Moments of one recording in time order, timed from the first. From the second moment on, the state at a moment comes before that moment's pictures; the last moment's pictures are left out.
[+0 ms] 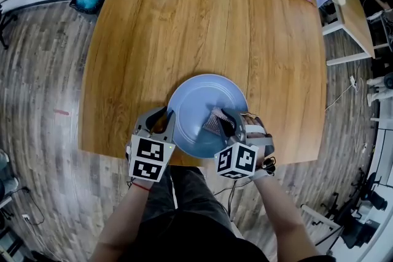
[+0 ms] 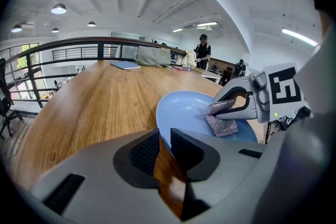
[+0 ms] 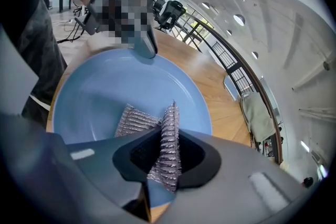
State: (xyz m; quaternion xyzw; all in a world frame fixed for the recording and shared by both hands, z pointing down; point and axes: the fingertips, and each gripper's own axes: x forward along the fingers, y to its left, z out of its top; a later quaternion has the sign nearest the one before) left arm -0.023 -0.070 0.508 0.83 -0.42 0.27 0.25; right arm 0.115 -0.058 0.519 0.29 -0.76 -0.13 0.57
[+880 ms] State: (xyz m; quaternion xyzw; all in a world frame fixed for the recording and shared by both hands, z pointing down) left arm -0.021 -0.069 0.509 0.83 -0.41 0.28 0.24; right arm 0.066 -0.099 0.519 0.28 -0.79 -0.15 0.53
